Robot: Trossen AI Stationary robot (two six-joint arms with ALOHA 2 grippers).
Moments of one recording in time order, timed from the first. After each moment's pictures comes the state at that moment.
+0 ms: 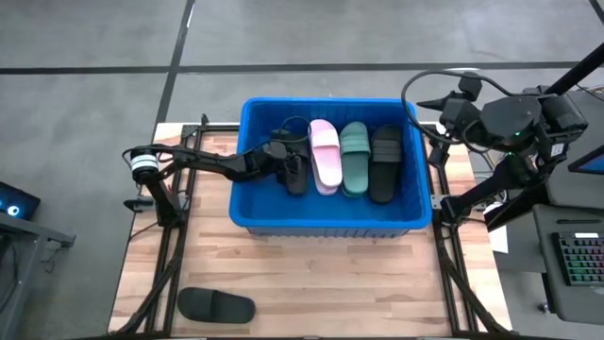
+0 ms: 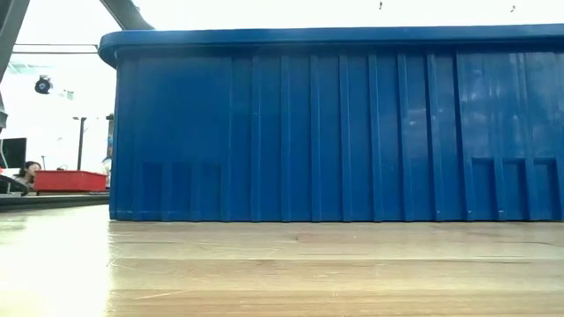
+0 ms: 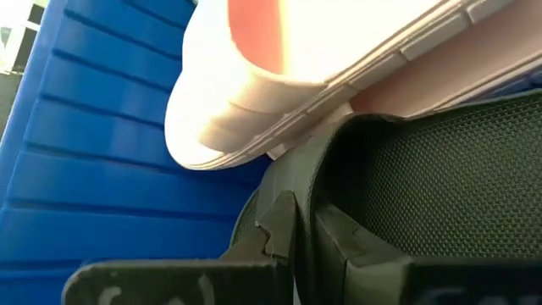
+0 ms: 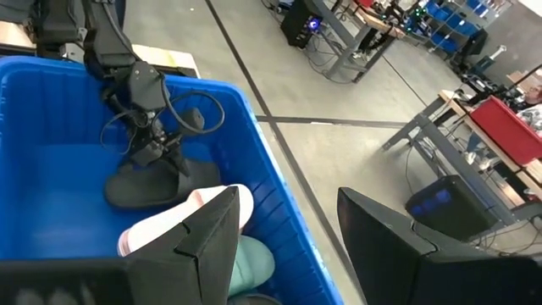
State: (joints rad) left arm 0.34 1.76 0.88 0.33 -0.40 0.84; right arm 0.21 1.37 2.33 -1.56 0.76 -0.07
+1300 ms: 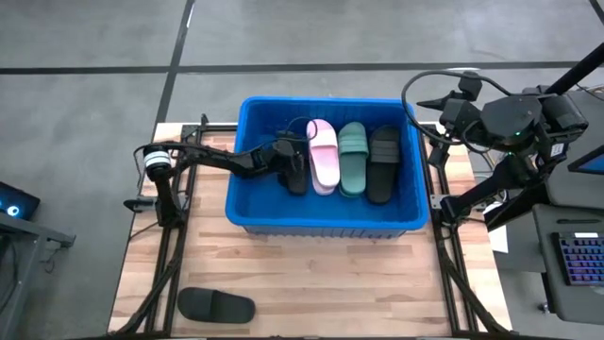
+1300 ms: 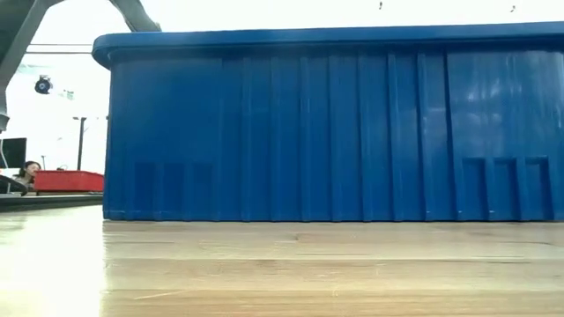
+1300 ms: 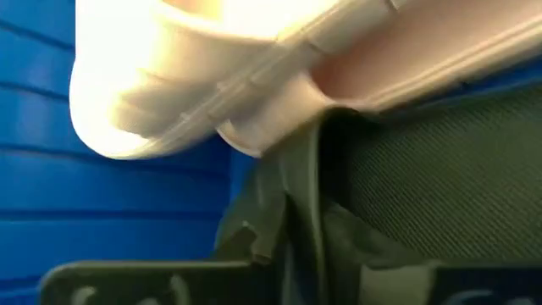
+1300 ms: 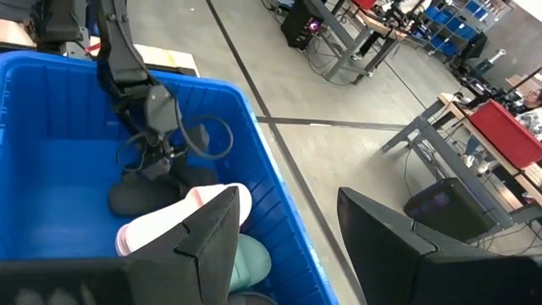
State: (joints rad) left arm 0.38 1.81 0.94 0.25 -0.34 0.79; right arm 0.21 1.37 2.33 -1.55 0.76 -0.08
